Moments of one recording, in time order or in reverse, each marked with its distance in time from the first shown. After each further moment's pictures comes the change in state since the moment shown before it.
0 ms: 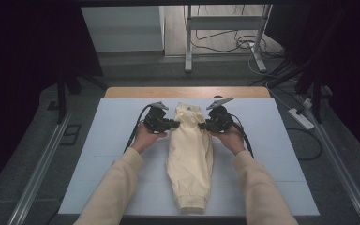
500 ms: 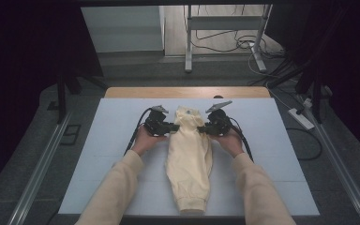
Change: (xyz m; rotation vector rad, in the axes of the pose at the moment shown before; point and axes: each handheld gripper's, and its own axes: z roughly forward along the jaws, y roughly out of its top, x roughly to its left) left arm 0.002 -0.010 0.008 0.016 -0.002 -0.014; right arm 0.000 -0.010 0.010 0.012 0.014 0.017
